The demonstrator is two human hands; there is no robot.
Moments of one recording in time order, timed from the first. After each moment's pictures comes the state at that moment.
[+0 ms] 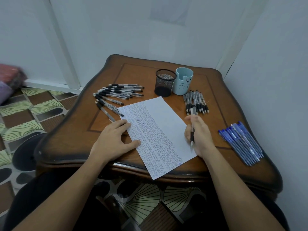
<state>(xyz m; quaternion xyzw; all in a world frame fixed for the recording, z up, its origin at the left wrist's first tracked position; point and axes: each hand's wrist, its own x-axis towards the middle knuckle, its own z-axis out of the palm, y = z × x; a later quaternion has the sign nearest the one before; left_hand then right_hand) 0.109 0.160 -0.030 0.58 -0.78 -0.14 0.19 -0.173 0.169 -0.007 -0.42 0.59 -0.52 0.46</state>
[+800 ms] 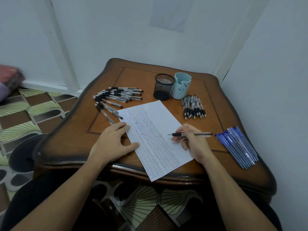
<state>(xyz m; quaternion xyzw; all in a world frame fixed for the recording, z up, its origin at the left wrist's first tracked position) 0.109 0.160 -0.027 0.58 -0.78 -0.15 0.18 -0.180 0.178 -0.013 -0.49 0.53 -0.48 0.50</state>
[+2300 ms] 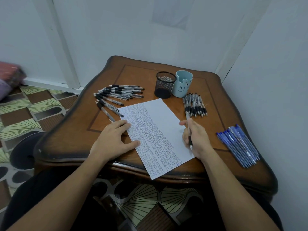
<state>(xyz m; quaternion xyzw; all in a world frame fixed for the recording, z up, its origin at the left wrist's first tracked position) 0.110 0.159 -0.030 0.58 -0.78 -0.15 0.17 -0.172 0.169 -0.007 -0.44 0.60 -0.49 0.46</state>
